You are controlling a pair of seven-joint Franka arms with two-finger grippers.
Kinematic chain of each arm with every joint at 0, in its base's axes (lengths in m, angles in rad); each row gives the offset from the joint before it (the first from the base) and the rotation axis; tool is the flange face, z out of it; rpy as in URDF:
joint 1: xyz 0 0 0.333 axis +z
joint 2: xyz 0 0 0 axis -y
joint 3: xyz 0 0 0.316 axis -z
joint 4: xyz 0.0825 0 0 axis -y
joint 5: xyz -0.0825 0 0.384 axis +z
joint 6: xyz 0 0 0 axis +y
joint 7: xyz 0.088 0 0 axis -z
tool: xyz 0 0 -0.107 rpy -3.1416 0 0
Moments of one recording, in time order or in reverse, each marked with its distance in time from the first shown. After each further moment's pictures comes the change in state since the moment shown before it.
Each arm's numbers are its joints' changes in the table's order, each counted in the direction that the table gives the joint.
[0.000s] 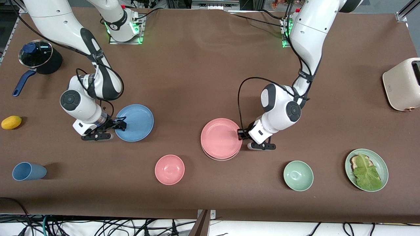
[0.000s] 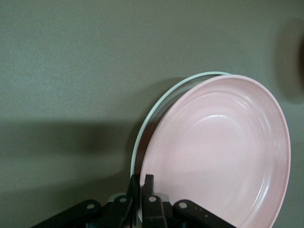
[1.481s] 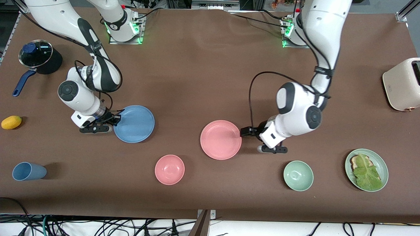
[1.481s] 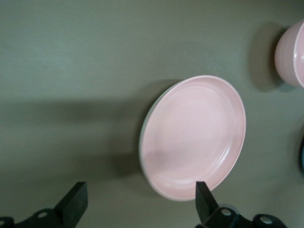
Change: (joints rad) left arm 0.015 0.118 -0.131 0.105 0.079 0.417 -0.032; right arm 0.000 0.103 0.000 -0.081 0.006 0.015 0.001
